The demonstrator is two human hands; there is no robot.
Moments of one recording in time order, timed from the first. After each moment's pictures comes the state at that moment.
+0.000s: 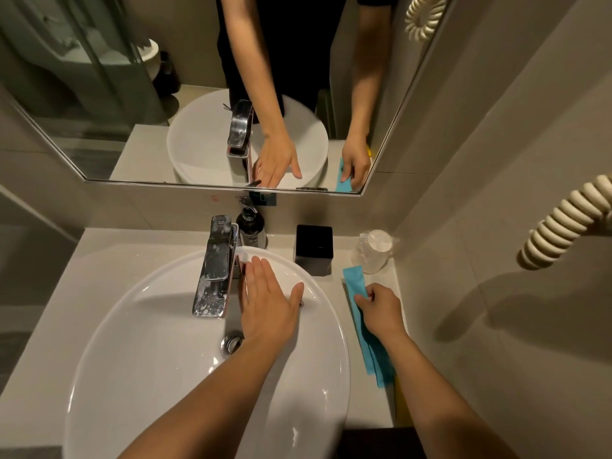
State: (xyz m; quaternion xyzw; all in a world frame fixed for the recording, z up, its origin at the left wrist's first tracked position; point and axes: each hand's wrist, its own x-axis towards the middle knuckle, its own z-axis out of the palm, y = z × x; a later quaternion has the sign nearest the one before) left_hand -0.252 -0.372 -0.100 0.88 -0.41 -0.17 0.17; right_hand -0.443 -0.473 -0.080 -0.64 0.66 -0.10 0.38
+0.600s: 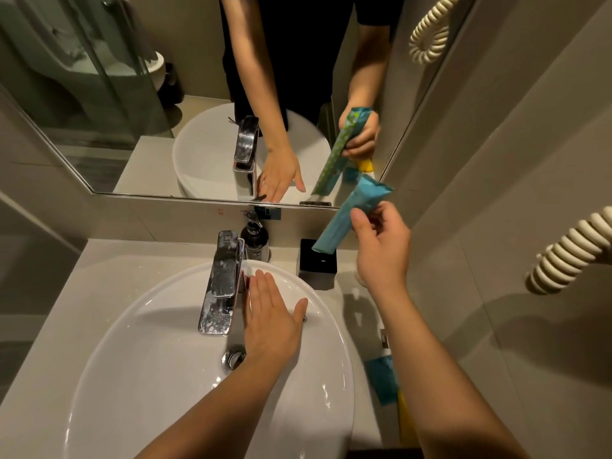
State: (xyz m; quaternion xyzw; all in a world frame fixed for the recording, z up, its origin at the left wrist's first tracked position) left_hand -0.250 -0.372 -0.095 0.88 -0.42 -0.17 0.16; right_hand -0.351 -0.496 0.070 -0.62 0.46 -0.48 0.43
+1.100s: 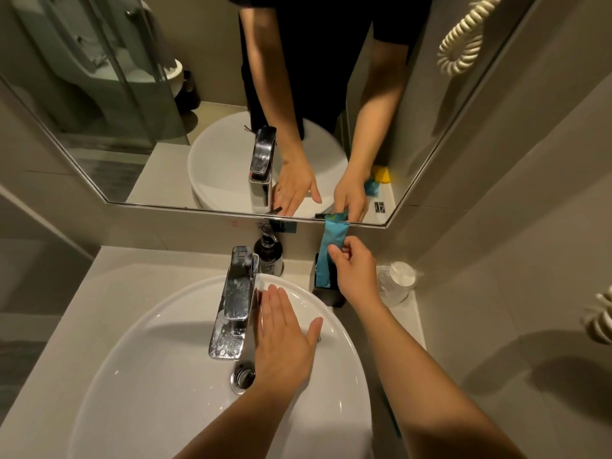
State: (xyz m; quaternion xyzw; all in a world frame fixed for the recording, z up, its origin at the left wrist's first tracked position) left_hand -0.249 -0.370 -0.096 0.87 -0.42 -0.19 0.16; right_hand -0.309 -0.532 -0.034 -0.66 0.52 -0.30 0.45
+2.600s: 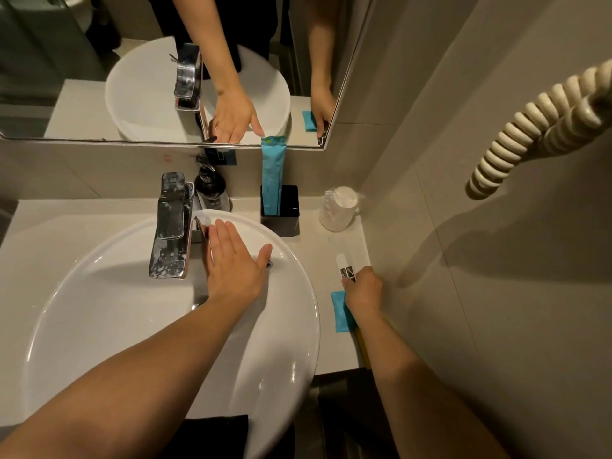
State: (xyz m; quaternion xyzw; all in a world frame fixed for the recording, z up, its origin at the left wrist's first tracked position) left_hand -0.249 -0.372 -0.103 0.87 -0.44 -0.18 0.13; right_hand -0.483 -0.449 -0.128 -0.56 0.77 -0.07 0.30
